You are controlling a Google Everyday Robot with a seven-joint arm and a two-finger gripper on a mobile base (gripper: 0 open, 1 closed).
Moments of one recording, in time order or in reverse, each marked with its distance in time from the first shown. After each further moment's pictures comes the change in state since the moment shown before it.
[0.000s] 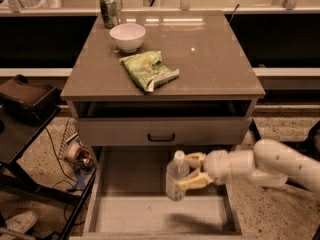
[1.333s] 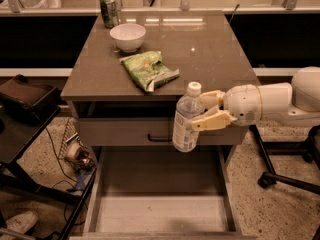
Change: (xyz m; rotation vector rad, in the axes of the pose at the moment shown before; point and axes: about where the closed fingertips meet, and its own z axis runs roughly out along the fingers) arm -0.216 -0.020 -0.085 0.027 -0.033 -0.034
